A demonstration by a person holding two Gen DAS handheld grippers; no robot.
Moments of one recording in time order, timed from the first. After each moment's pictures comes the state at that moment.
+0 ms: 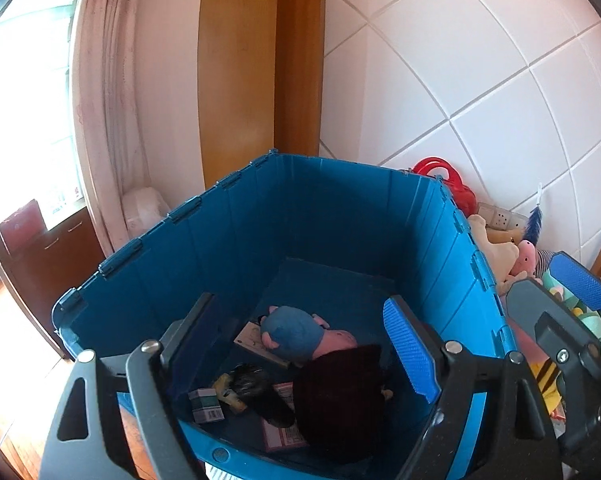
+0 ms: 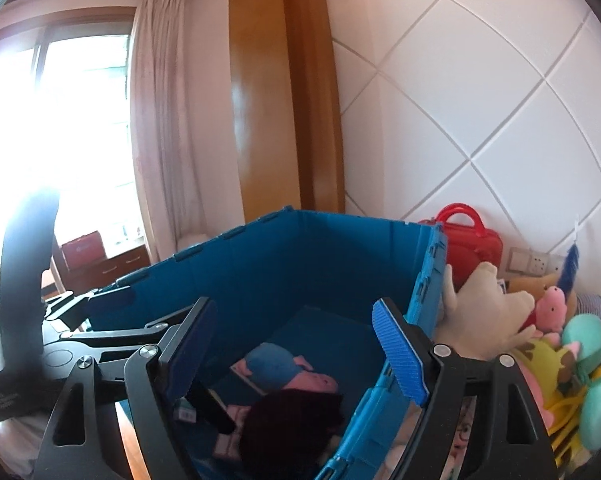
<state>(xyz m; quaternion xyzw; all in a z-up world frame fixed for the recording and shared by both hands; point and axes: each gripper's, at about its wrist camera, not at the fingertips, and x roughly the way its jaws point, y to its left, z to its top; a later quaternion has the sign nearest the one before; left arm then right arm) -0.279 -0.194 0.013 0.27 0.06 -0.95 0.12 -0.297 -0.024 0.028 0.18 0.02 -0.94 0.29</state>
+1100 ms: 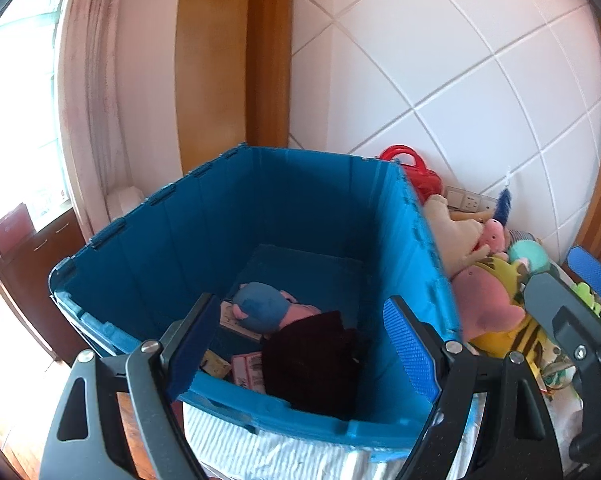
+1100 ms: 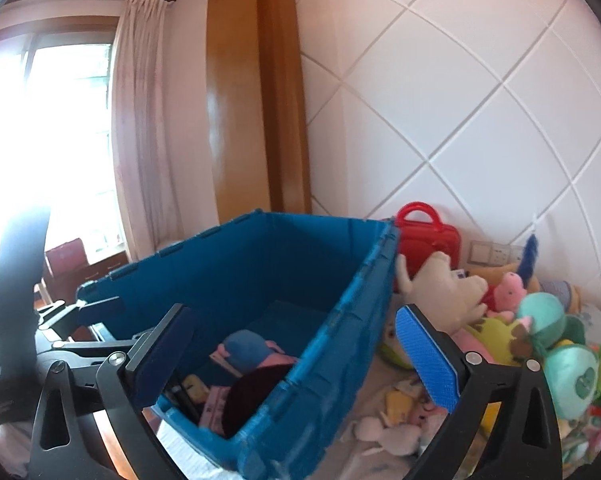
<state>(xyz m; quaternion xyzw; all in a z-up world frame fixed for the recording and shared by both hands) -0.230 -0.128 0.015 0.27 0.05 -0.96 0.08 -0.232 0.039 0.038 0.17 0.01 -0.96 0.23</state>
